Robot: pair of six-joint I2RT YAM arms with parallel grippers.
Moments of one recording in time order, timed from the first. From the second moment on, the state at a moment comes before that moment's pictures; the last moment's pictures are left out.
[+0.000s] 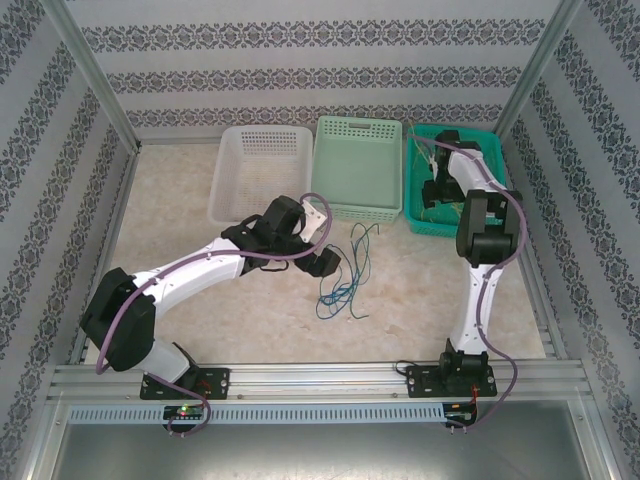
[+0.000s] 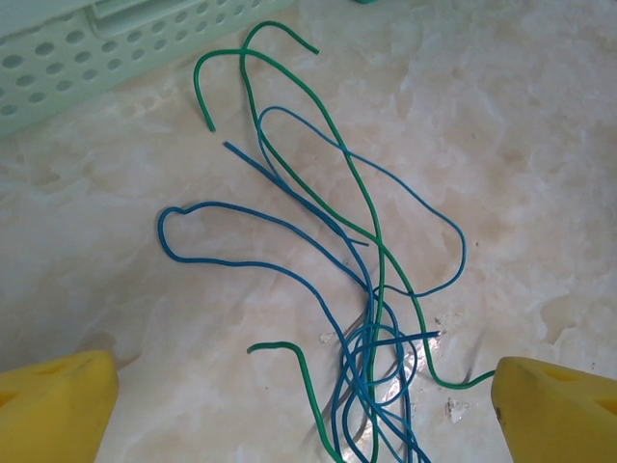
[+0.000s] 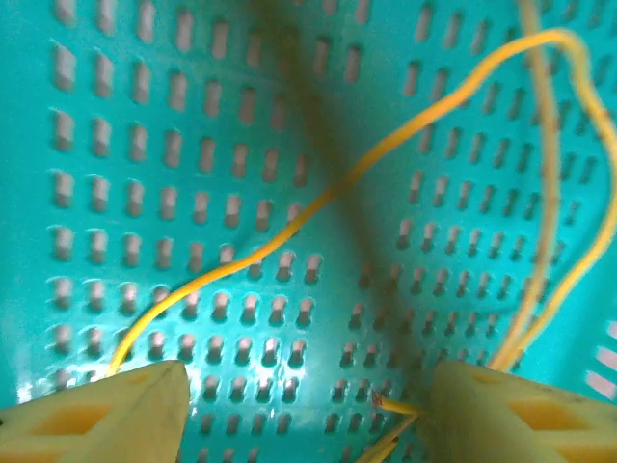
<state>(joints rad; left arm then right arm) -0.69 1.50 1.05 -0.35 0.24 -0.14 -0.07 2.20 1.87 -1.01 0.15 -0.09</state>
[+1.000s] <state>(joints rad) -0.69 1.50 1.04 -0.34 0.25 -0.14 -0.01 2.21 2.11 -0.87 0.17 -0.07</state>
